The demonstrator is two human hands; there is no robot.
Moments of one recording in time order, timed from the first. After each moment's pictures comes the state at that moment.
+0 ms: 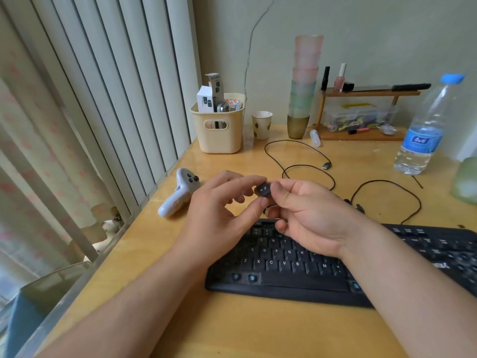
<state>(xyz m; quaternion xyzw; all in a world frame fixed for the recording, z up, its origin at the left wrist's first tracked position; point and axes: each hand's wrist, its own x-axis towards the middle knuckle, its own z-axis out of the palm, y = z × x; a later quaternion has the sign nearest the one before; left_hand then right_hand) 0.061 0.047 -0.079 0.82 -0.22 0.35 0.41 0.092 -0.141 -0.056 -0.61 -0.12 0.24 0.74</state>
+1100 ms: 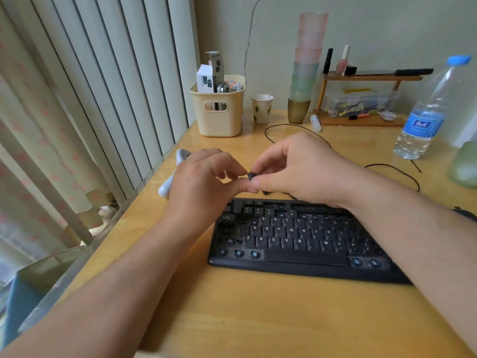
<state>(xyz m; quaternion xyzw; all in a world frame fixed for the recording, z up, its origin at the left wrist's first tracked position) 0.069 0.070 -0.079 0.84 -0.18 0.40 0.31 0.085 -0.128 -0.011 -0.87 -0.25 0.04 0.42</state>
